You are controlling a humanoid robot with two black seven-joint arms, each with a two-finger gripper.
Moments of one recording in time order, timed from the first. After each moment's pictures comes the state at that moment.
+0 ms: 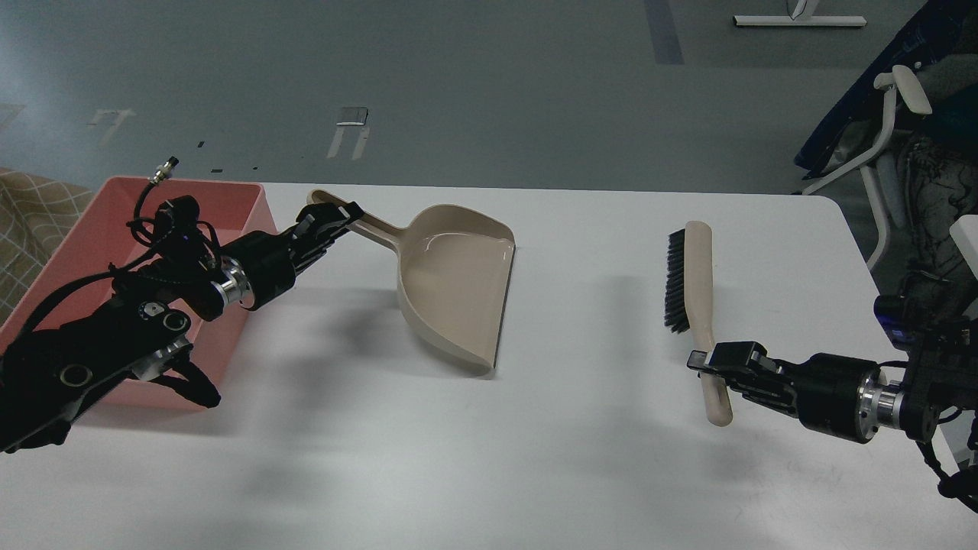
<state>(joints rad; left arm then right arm) -0.58 0.65 -0.54 -1.17 0.91 -0.08 -0.26 0.38 -0.91 0.64 1.61 -0.99 0.39 -0.01</state>
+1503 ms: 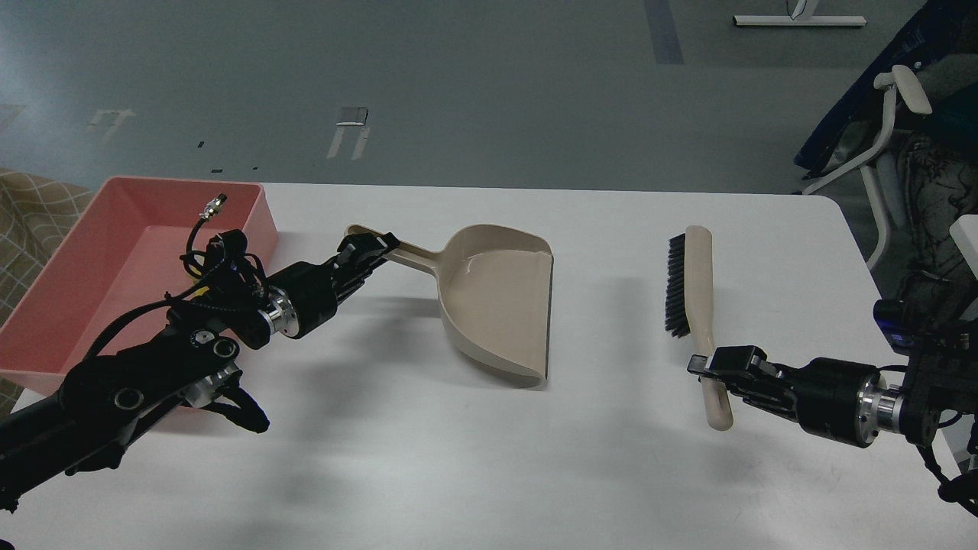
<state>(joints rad) -0.54 0.54 -0.54 -1.16 0.90 -0.03 -0.20 0.38 -0.91 0.64 1.61 -0.99 0.39 -0.01</state>
